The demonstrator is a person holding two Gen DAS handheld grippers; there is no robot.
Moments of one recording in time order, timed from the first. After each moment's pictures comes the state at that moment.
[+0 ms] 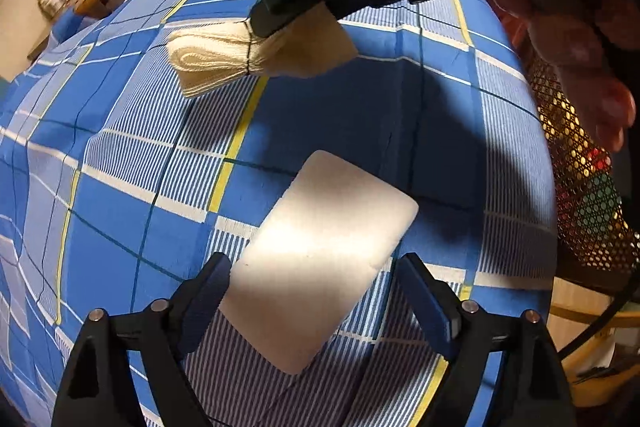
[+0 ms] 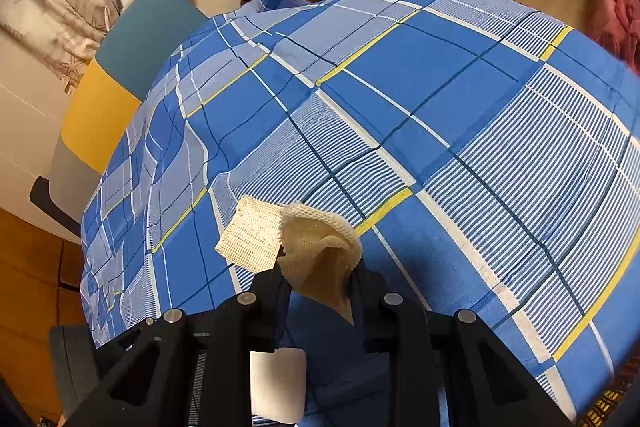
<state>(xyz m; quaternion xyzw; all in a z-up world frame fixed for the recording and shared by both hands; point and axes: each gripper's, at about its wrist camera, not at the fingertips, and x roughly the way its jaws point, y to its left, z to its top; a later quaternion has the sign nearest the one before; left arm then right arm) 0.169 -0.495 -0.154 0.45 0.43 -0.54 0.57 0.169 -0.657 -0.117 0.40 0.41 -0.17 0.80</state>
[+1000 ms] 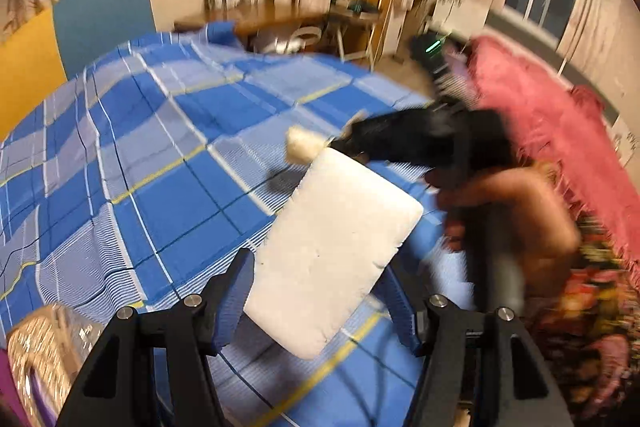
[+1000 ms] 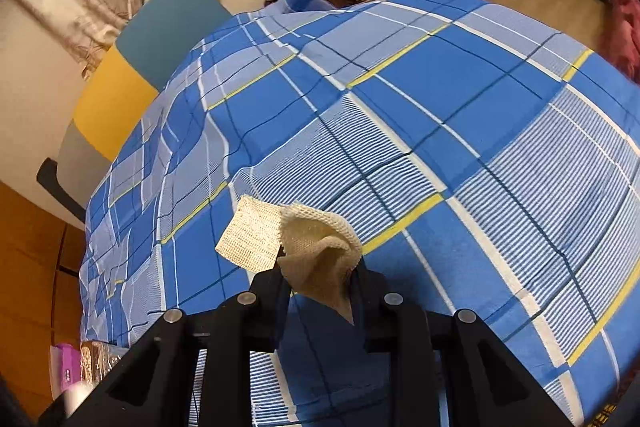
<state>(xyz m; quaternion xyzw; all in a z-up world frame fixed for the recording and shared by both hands) 0.135 -0.381 -0.040 0.17 0.39 -0.47 0.77 0.178 -0.638 -0.111 0.37 0.40 -0.14 0.82</state>
